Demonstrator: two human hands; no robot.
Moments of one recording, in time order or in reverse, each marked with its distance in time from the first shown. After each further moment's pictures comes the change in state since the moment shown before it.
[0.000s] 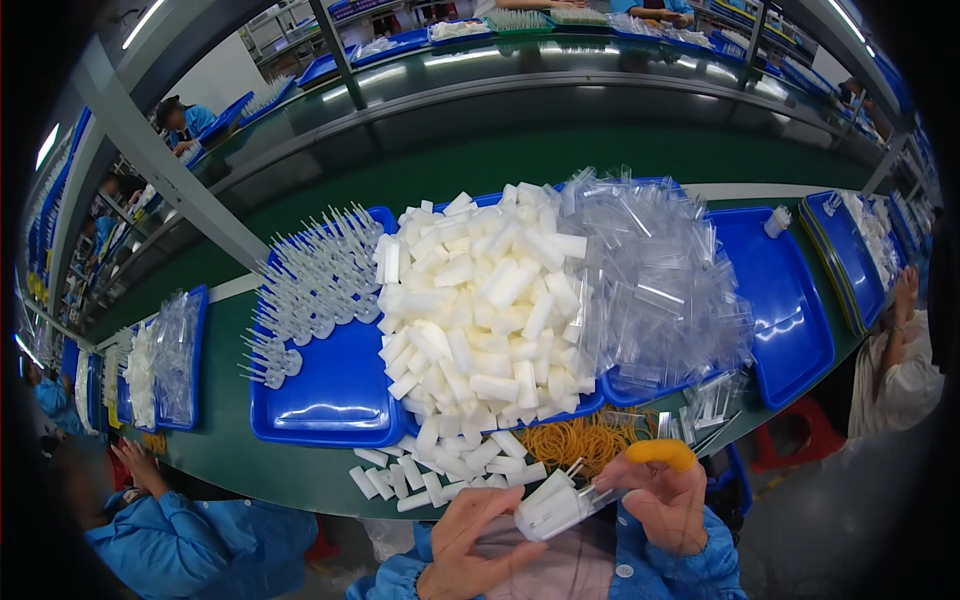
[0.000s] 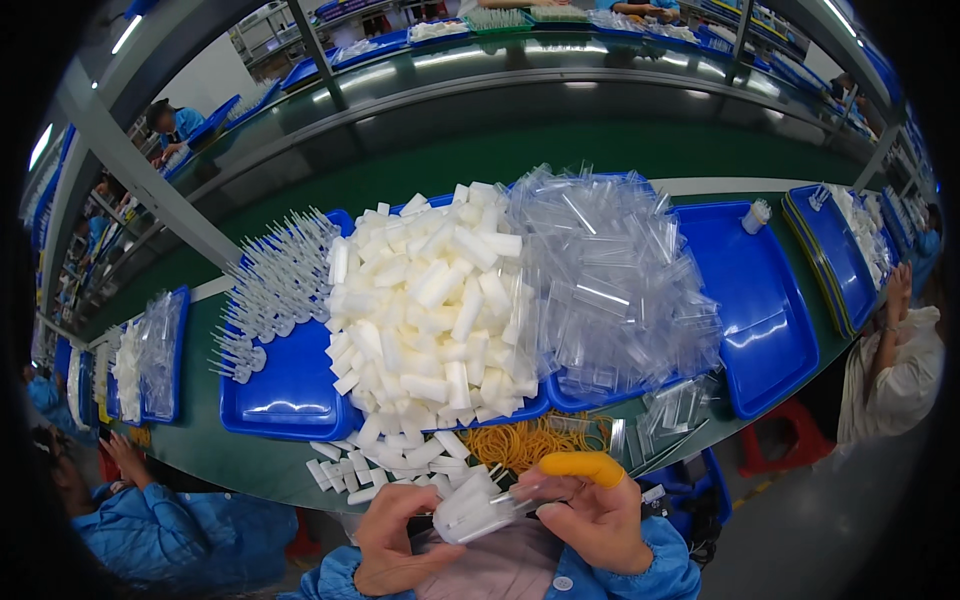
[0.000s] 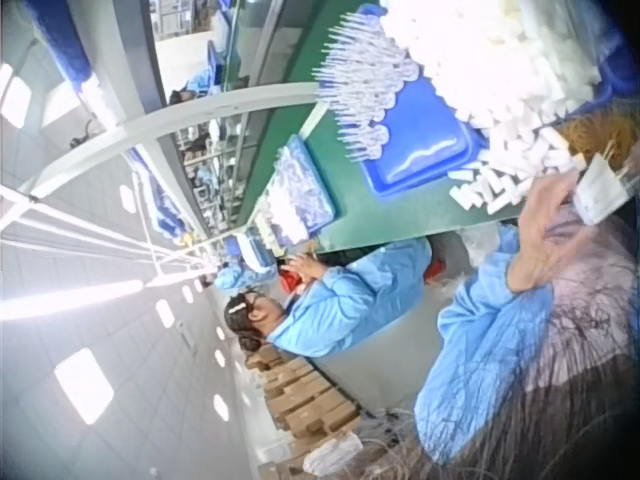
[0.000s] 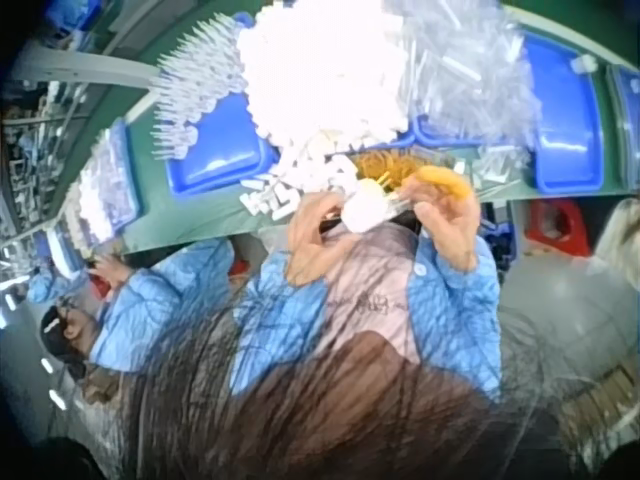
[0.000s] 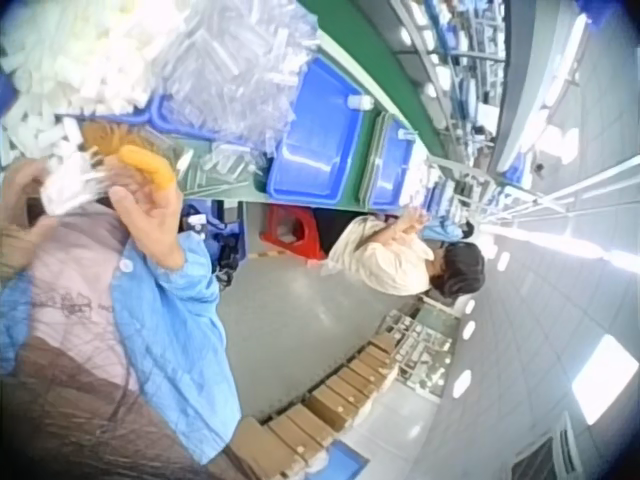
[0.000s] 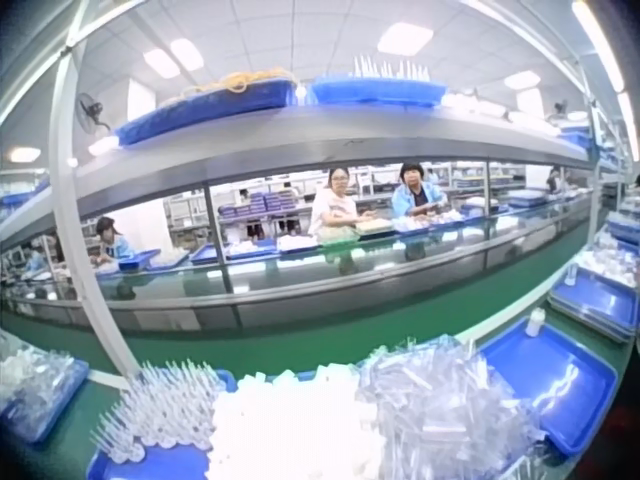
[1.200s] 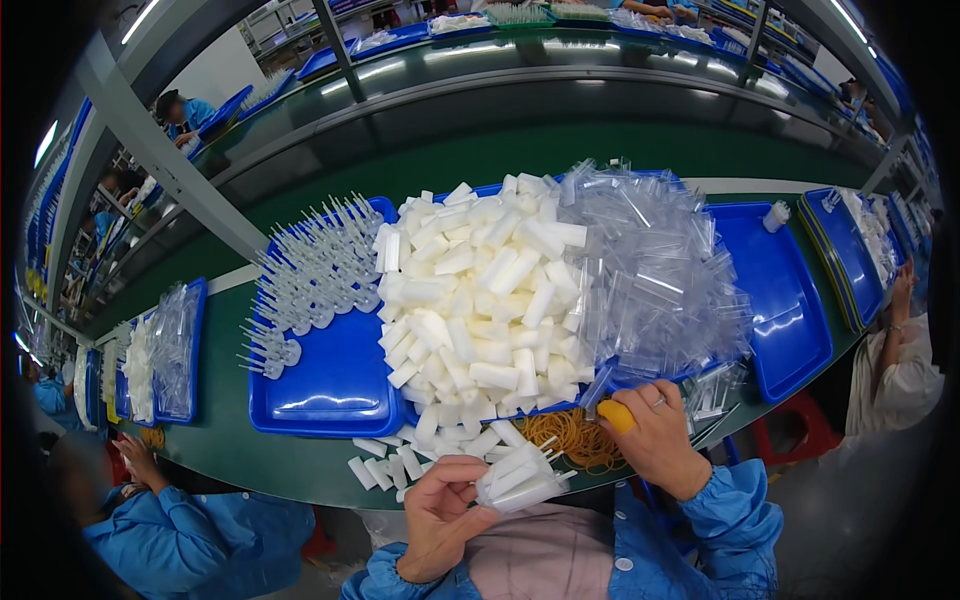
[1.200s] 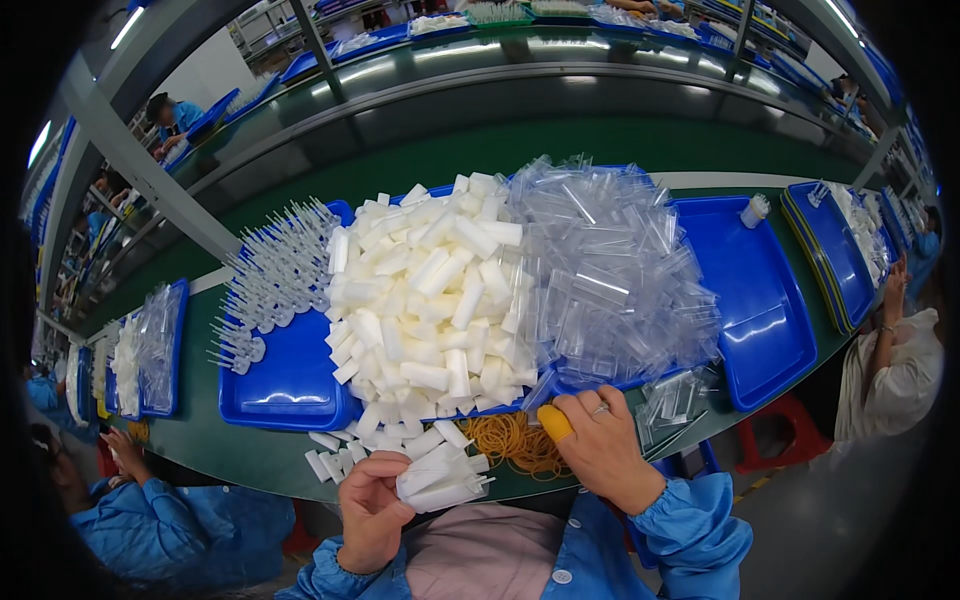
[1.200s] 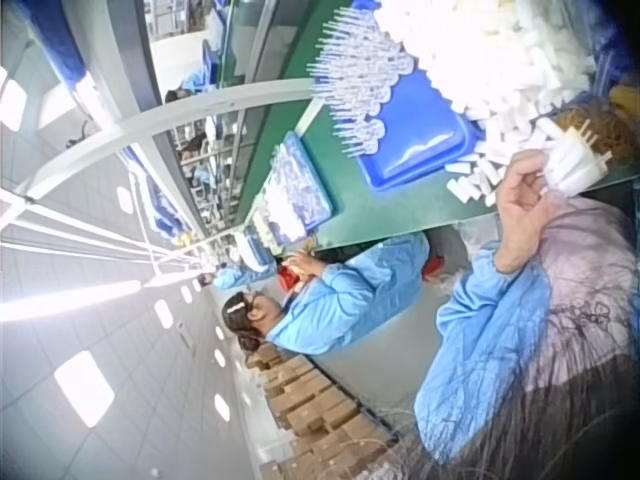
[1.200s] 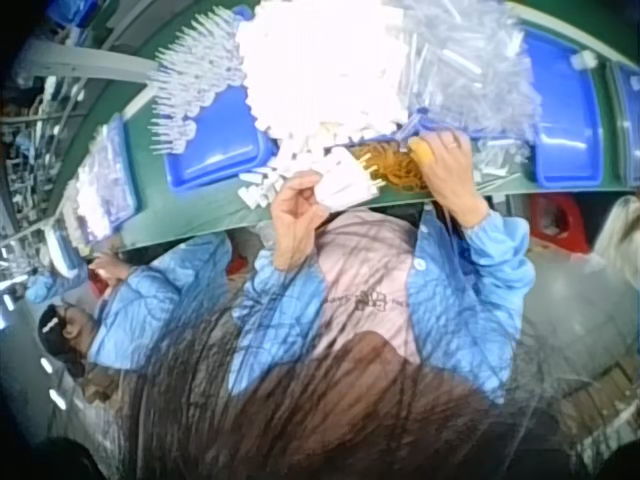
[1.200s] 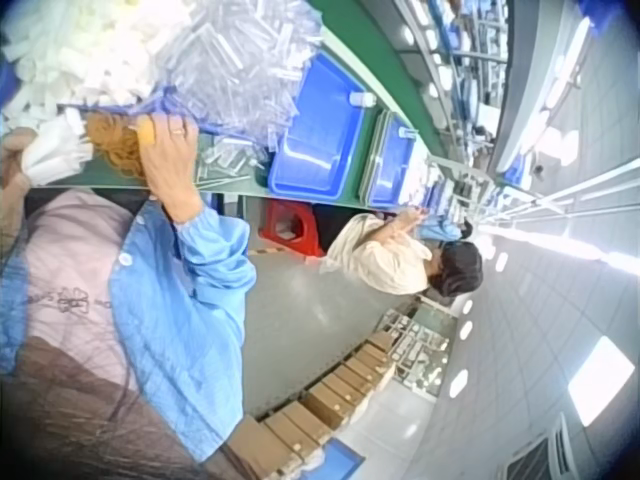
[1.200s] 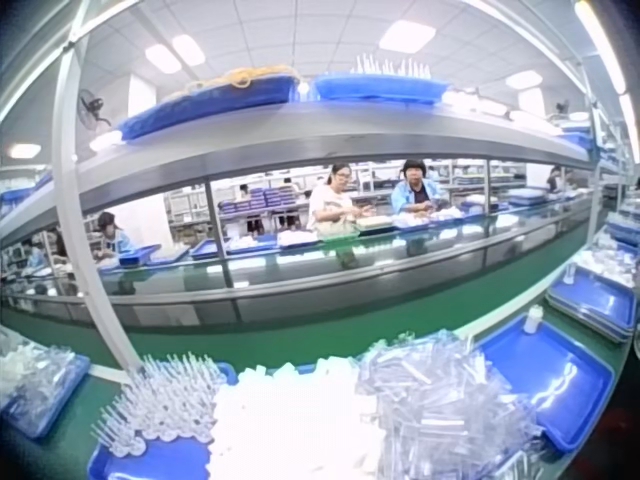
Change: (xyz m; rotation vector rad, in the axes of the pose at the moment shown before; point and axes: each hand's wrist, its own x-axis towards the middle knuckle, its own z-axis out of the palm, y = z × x) left_hand 0.001 -0.044 -0.010 -0.776 0.083 -0.122; right_hand 0.054 0.025 -0.045 -1.829 -0.293 -0.608
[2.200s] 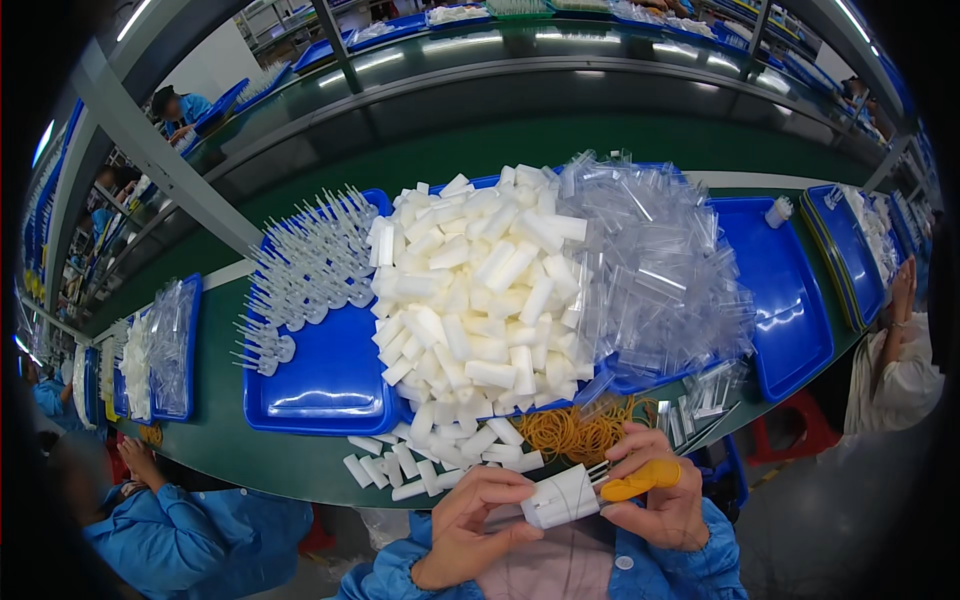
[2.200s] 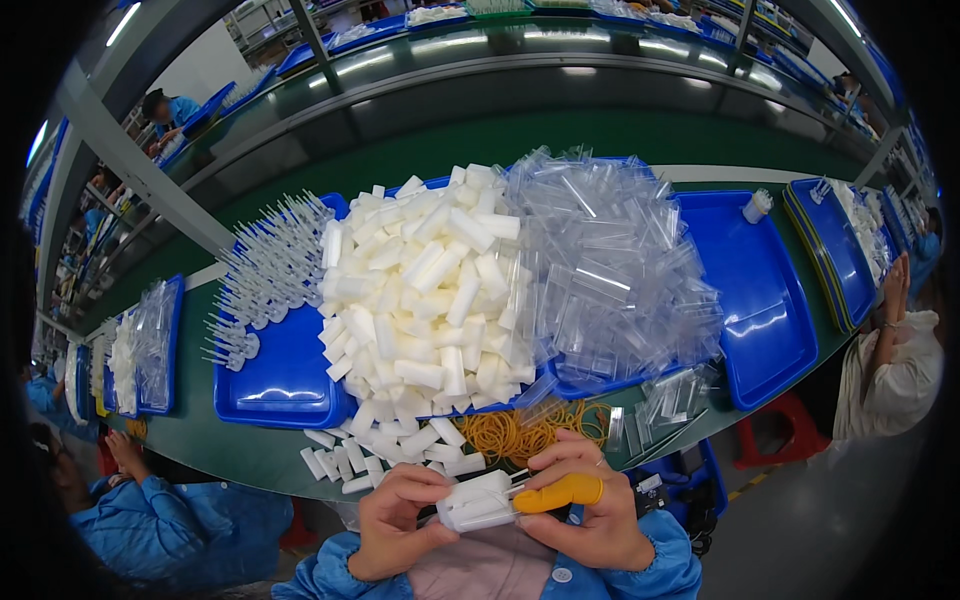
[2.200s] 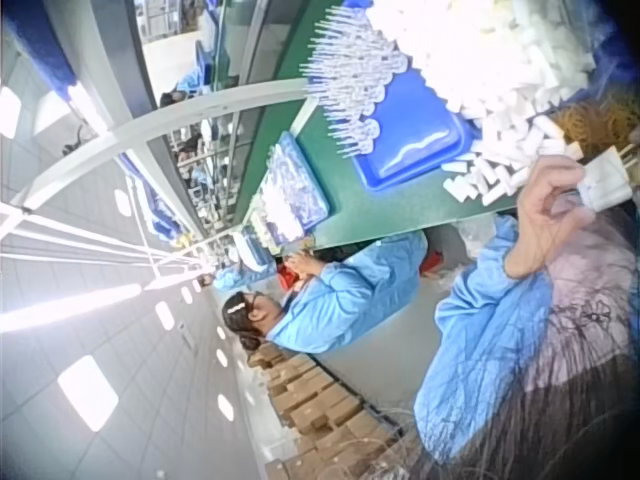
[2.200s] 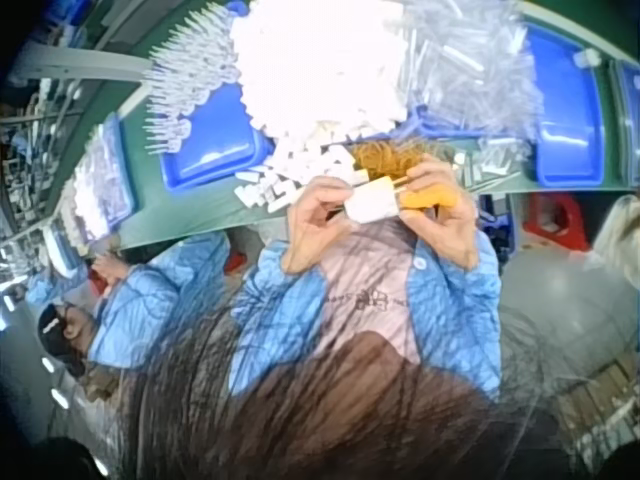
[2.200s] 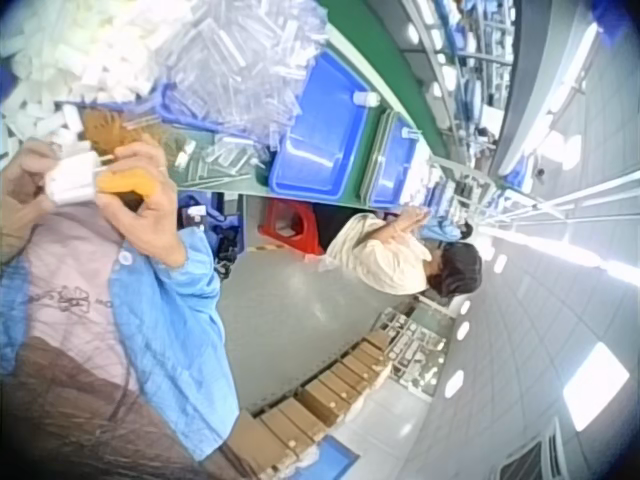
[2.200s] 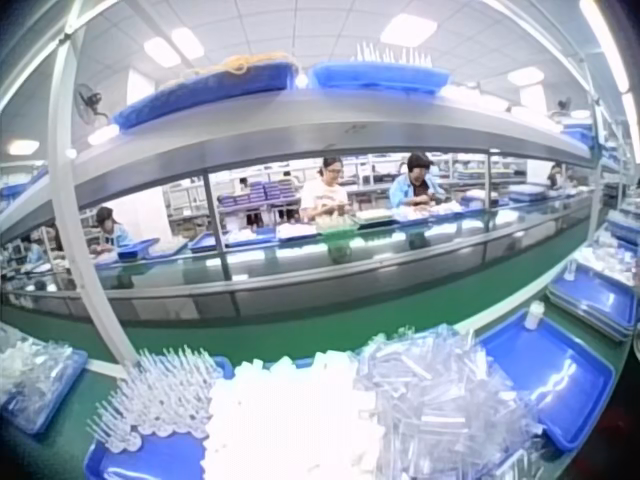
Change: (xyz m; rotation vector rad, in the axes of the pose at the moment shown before) left_hand -0.005 -0.008 0.015 0.228 -0.167 -0.062; right_hand -0.019 -0.039 -0.043 1.193 0.139 0.349
